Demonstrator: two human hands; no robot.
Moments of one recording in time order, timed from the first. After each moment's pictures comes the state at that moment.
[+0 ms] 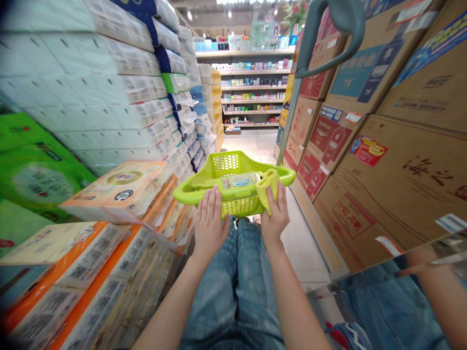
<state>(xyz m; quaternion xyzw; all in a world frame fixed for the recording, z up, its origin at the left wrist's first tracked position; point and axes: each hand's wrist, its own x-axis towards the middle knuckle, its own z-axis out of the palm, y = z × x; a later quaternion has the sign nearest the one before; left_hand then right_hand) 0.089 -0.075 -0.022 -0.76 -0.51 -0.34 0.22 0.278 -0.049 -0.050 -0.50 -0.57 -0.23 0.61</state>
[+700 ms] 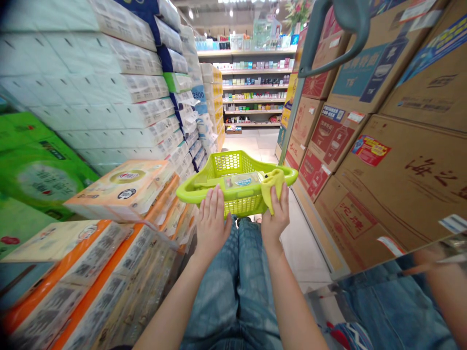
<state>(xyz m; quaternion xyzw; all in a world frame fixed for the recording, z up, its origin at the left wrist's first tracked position) 0.087 -0.076 -0.022 -0.76 -0.51 -0.35 0.20 0.265 -0.050 -0.050 -0.52 -0.54 -0.21 0.63</state>
